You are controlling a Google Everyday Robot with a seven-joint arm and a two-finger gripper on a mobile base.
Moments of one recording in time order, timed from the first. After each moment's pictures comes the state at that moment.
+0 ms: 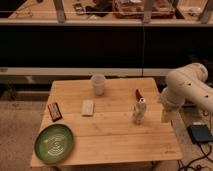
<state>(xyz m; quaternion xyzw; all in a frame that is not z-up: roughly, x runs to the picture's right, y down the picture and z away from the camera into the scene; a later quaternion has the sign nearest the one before) 0.285 0.104 0.684 -0.28 0.02 0.02 0.96</state>
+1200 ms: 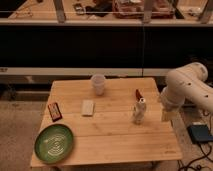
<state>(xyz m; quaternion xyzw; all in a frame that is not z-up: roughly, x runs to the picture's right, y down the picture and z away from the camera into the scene) 0.284 0.087 0.686 -0.26 0.02 0.00 0.97</state>
